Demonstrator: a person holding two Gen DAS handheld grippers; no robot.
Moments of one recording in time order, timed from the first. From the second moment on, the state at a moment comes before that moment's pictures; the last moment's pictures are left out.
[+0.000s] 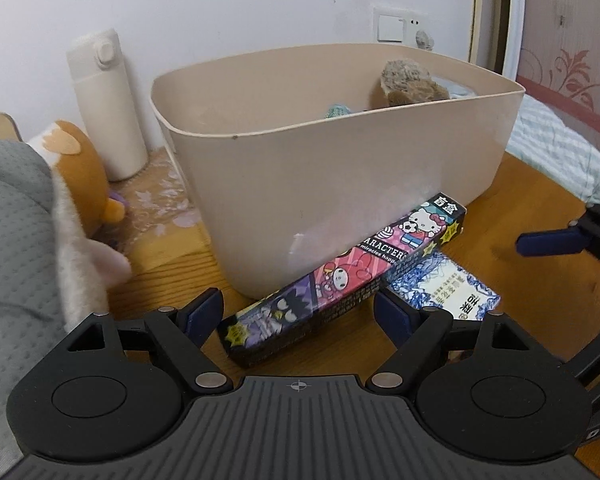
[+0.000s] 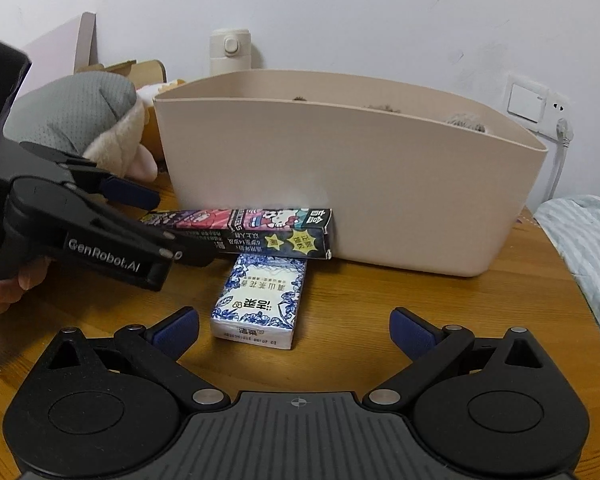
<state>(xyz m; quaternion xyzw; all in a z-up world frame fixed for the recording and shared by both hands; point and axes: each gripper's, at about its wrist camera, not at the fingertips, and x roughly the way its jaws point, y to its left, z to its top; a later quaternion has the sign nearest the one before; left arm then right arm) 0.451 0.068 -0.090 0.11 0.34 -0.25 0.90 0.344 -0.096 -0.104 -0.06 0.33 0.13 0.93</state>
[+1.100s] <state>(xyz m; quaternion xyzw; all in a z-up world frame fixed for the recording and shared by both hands) 0.430 0.050 -0.091 0.11 0.36 -0.31 0.87 0.347 -0.105 -0.112 -0.08 0.33 0.19 0.92</state>
